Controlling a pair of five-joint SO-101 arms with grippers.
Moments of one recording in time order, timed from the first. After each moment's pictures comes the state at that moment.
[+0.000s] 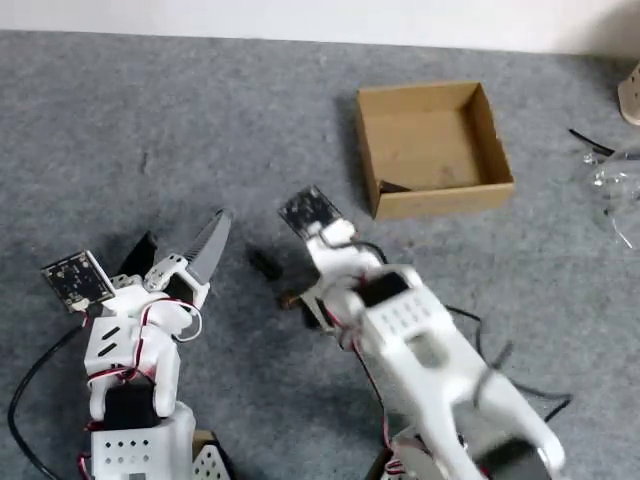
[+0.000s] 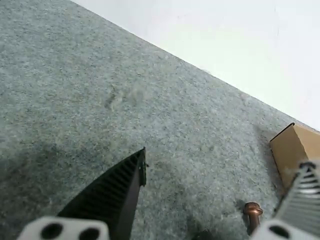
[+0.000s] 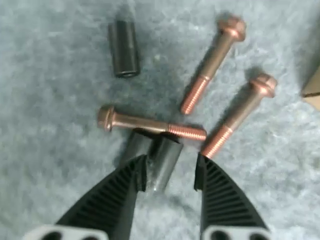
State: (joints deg) left arm -10.5 -103.3 95.7 34.0 28.0; right arm -35.2 -20.5 47.2 45.8 12.3
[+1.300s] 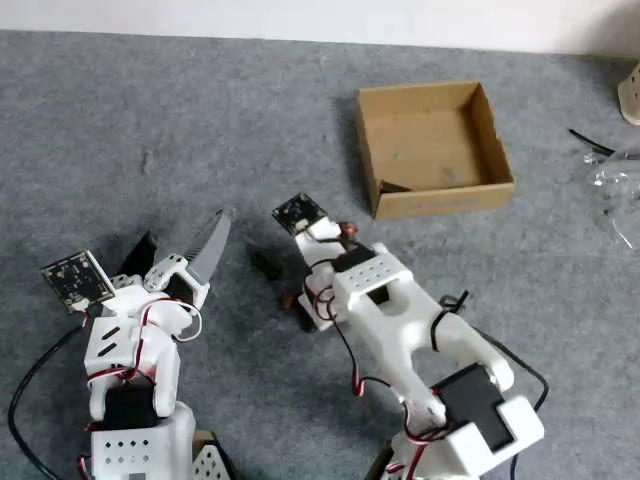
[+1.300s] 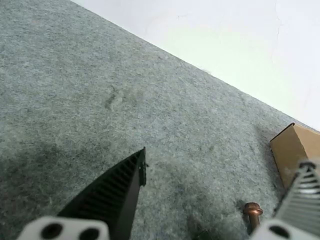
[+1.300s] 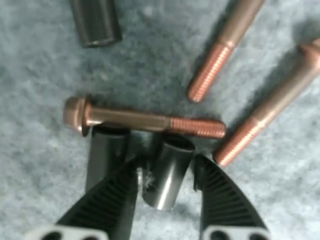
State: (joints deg) left arm -10.5 -103.3 95.7 34.0 28.0; right arm -34.1 0.4 40.6 47.0 11.6
